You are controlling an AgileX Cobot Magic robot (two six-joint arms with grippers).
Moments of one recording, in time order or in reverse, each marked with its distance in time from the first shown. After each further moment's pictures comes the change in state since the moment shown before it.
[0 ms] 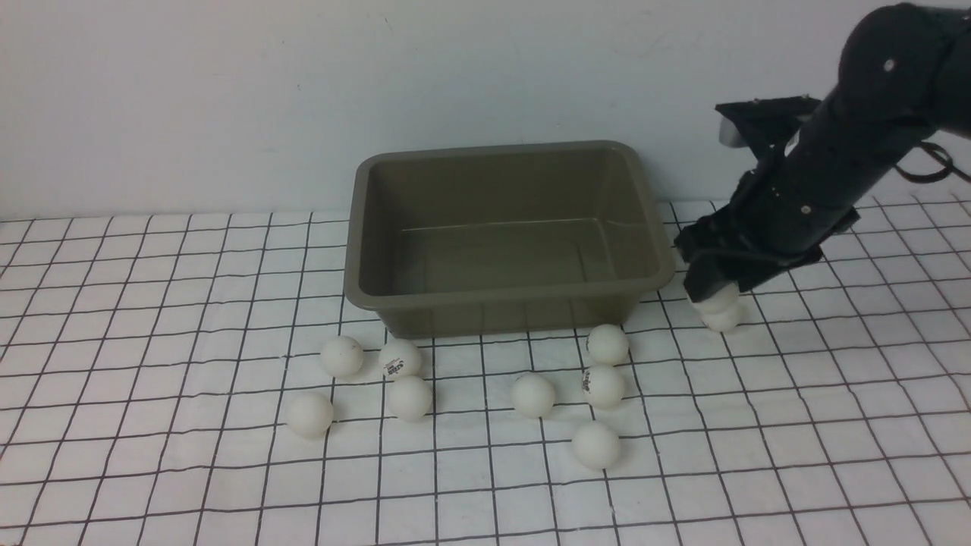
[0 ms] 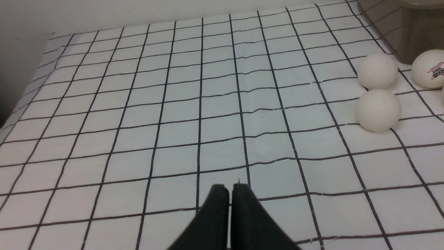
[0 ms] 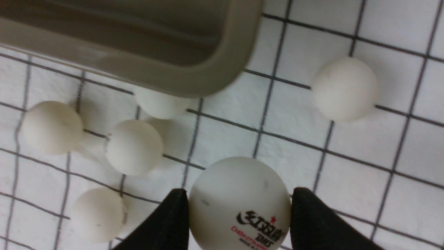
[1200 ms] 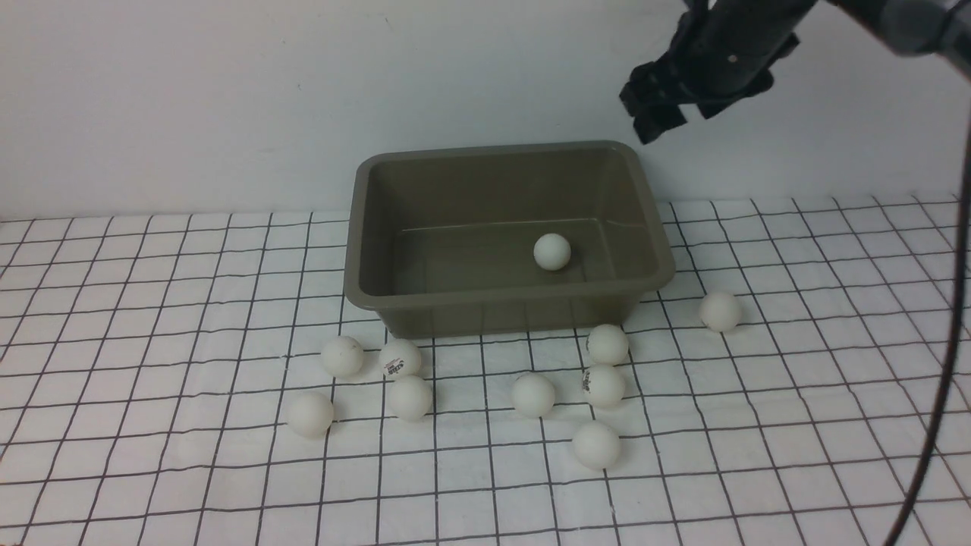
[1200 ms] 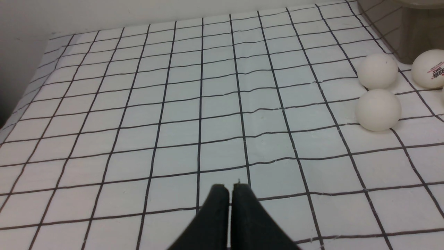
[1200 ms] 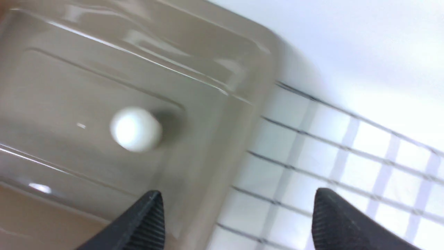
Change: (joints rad) right arm 0.068 0.302 -0.714 -0.232 0.138 0.054; left arm 0.000 0.000 0.000 0.000 0.000 0.000
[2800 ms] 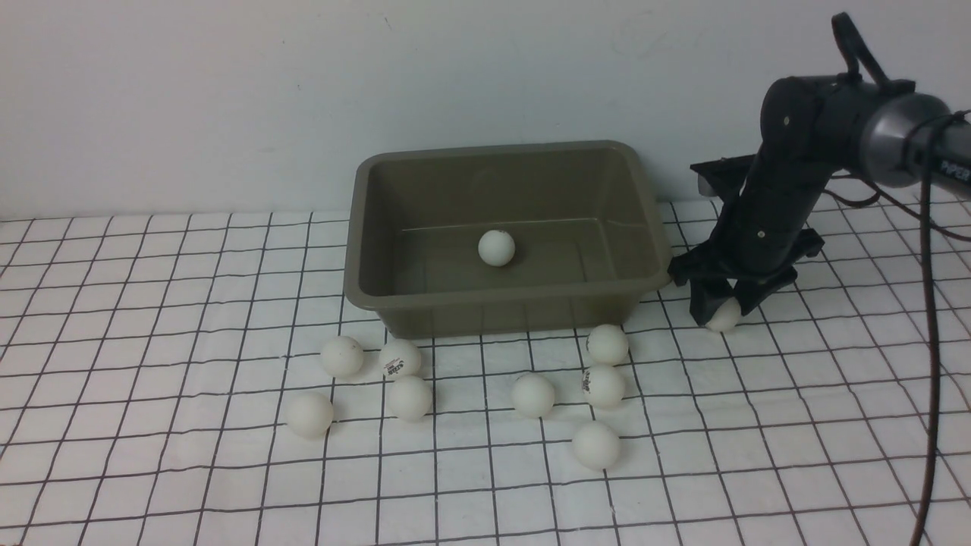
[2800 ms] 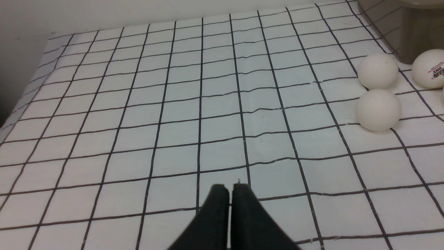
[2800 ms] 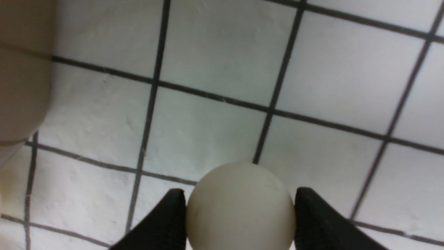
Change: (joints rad) right arm -0.132 0.120 0.361 0.104 -0.033 -0.031; left arm 0.000 0.000 0.000 0.000 0.000 0.000
